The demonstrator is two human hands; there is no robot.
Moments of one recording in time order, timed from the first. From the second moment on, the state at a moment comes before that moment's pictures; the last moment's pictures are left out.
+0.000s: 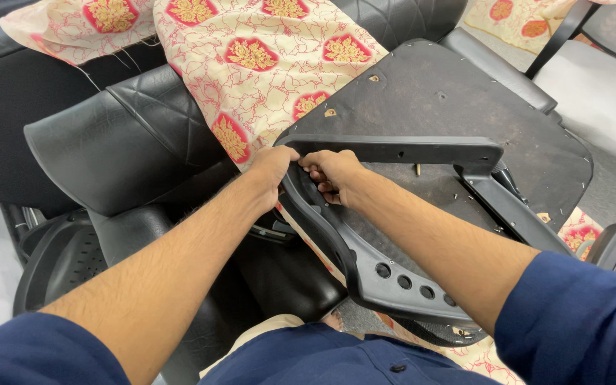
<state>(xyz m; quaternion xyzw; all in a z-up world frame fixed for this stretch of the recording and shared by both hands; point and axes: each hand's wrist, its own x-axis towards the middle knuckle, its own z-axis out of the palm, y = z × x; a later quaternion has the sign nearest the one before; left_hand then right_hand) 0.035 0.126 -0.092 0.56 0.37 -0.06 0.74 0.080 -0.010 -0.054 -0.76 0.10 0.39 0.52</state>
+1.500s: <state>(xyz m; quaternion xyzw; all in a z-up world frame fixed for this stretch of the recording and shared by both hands) 0.078 0.122 -0.110 0.68 0.35 -0.07 0.63 0.171 -0.337 -0.069 -0.86 0.17 0.20 0.43</state>
